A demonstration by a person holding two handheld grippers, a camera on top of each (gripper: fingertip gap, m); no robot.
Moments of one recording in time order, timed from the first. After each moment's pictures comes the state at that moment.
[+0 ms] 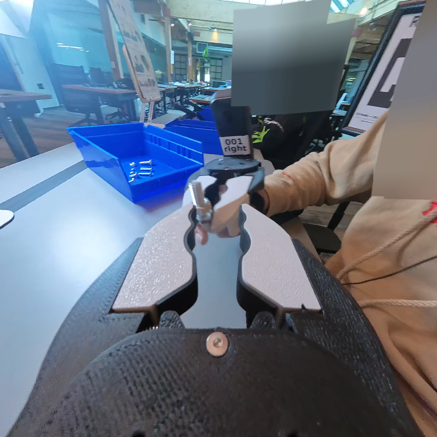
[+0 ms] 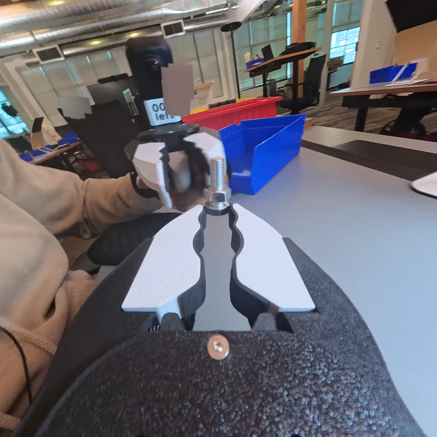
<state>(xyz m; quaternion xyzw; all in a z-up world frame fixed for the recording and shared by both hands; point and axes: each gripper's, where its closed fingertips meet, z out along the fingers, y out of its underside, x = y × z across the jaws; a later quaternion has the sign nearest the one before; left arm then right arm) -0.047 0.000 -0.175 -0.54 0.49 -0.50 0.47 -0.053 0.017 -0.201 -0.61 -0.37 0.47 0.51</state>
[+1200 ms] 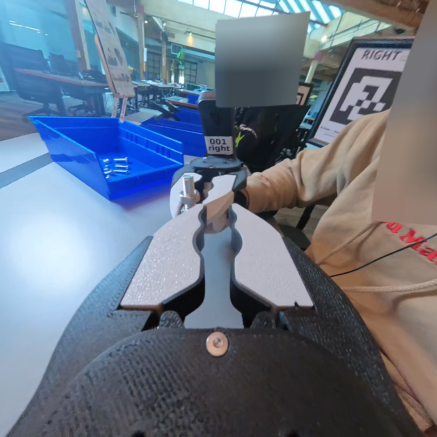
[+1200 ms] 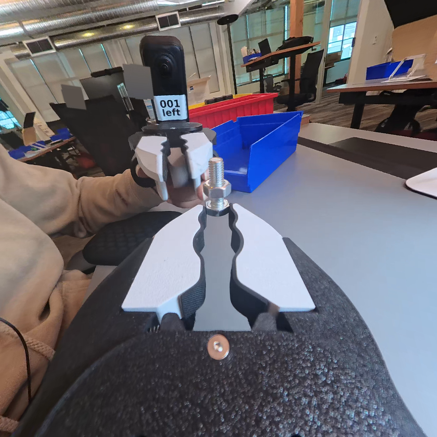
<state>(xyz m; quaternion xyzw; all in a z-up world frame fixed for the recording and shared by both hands) -0.058 -0.005 -0.173 -0.52 0.49 -0.56 0.42 -0.051 0.022 -0.202 -0.62 -0.37 0.46 0.51</state>
